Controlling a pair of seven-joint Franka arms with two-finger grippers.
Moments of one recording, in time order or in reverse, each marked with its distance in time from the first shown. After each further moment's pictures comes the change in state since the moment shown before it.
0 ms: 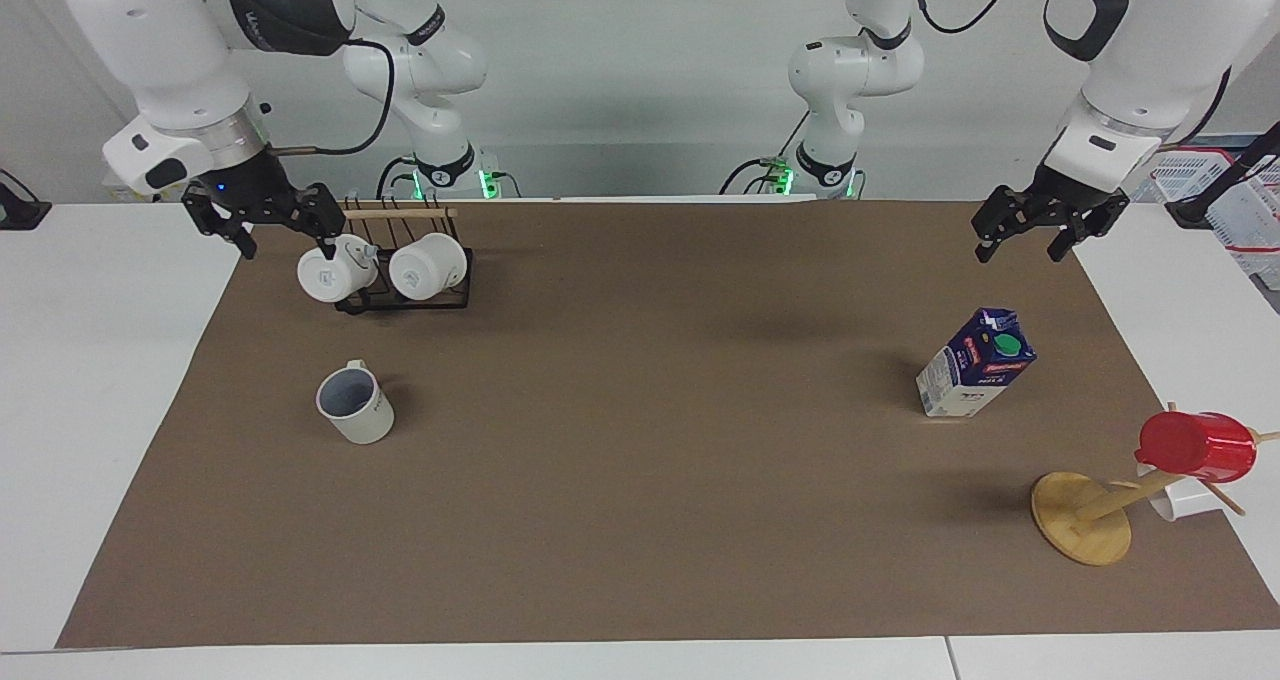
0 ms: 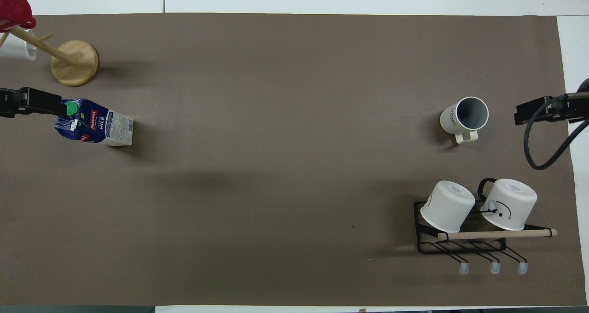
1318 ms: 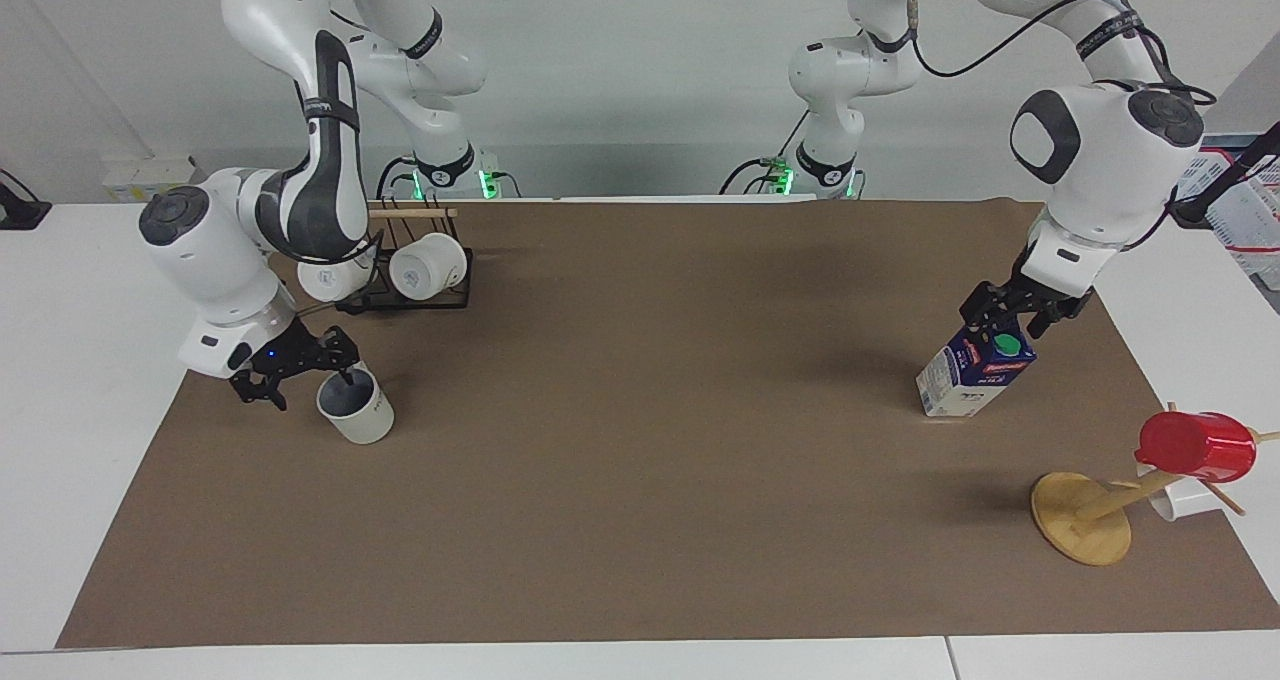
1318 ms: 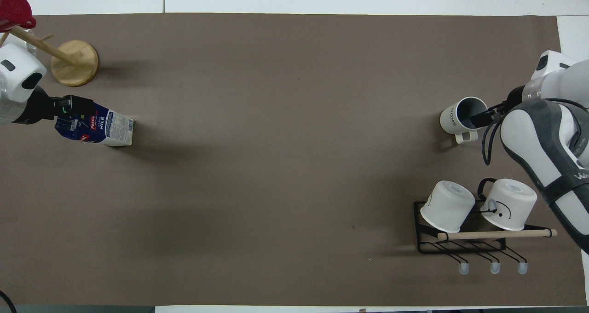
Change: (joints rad) left arm 0.044 0.080 0.008 -0.253 0.000 0.355 0.000; right arm -0.088 0.245 -0.001 -0.257 0.096 0.558 -0.484
